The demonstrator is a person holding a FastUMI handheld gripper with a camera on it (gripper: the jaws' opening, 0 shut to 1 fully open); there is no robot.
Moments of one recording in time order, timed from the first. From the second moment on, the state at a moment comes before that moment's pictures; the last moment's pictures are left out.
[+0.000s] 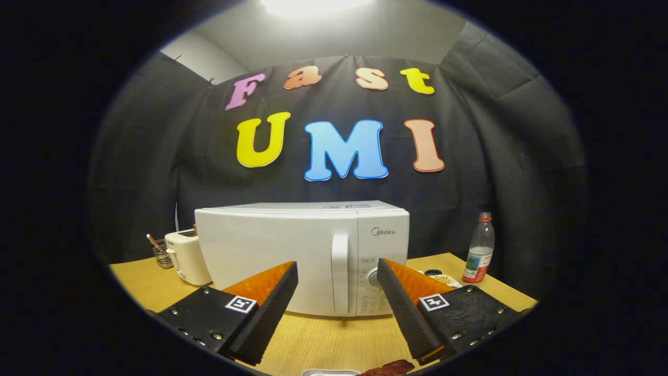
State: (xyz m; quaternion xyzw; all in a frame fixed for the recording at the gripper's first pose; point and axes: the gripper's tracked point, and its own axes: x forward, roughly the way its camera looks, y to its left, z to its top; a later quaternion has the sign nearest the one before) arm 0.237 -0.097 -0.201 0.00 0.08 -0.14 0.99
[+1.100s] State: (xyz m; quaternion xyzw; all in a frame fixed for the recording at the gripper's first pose) arm 0.293 -0.116 -0.246 0.06 0.13 -0.19 0.97
